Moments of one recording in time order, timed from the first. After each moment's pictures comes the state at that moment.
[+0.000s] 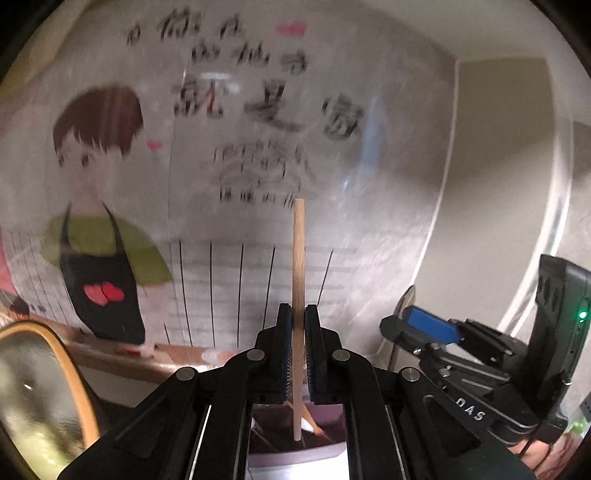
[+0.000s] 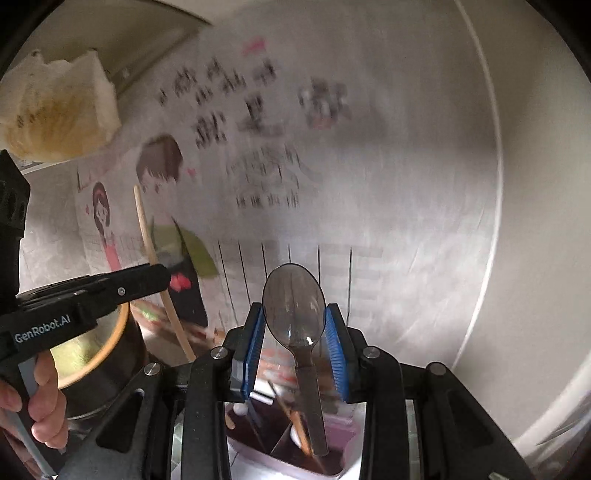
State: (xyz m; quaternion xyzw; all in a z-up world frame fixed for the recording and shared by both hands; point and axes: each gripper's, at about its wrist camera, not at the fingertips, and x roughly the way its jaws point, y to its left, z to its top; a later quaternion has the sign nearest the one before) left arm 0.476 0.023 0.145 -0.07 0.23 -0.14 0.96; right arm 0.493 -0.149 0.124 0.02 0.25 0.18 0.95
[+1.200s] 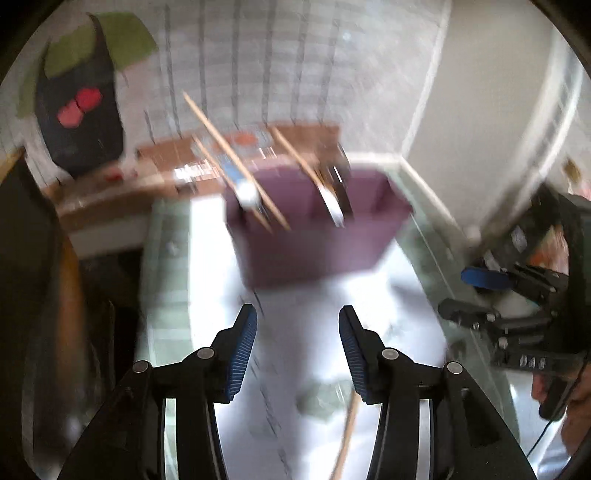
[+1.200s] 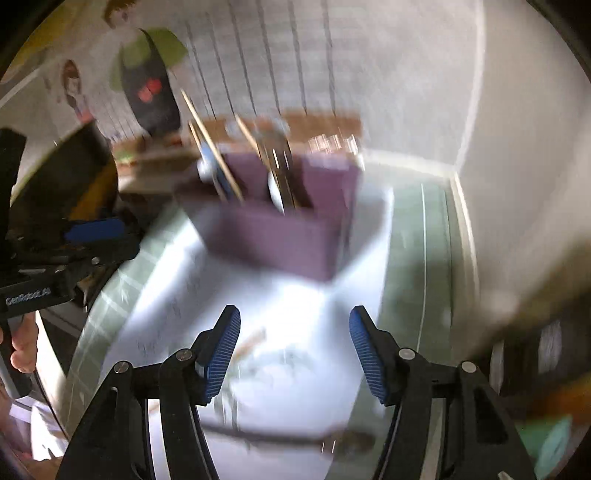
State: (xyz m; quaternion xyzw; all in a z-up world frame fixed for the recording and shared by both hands) left arm 0.406 0.021 -0.039 0.01 0.47 -0.16 0.87; right arm 0.400 -0.176 -0.039 0.01 0.52 0.15 0.84
